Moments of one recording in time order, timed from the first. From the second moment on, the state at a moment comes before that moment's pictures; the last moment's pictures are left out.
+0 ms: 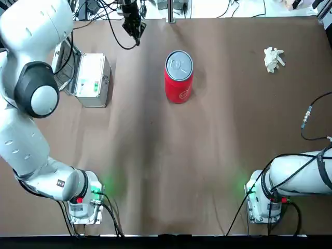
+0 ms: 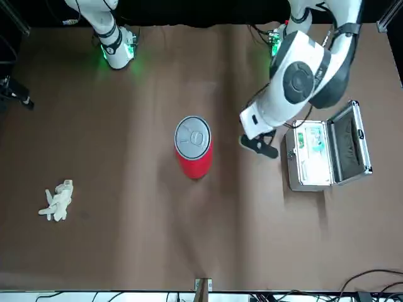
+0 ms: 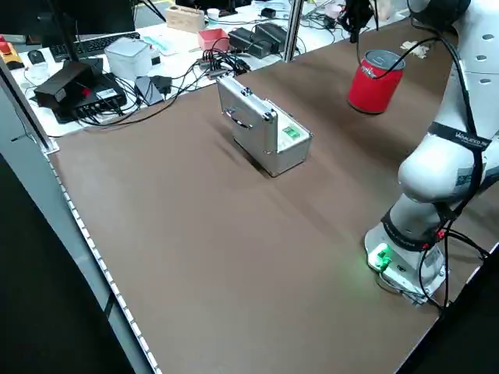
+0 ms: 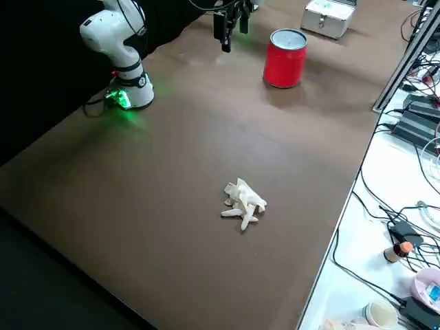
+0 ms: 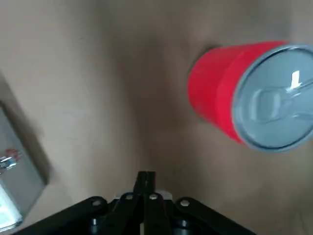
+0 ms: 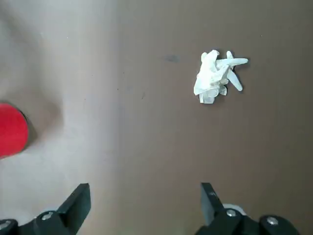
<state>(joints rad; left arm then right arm) -0.30 0.34 -0.26 -1.46 -0.10 1.70 -0.21 -0.07 -0.07 -0.07 -1.62 0.05 1.58 -0.15</state>
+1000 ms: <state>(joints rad) -0.53 0.46 -0.26 -1.46 -0.10 2.17 -0.50 -0.07 -0.06 -0.07 -1.64 0.05 1.58 -0.15</state>
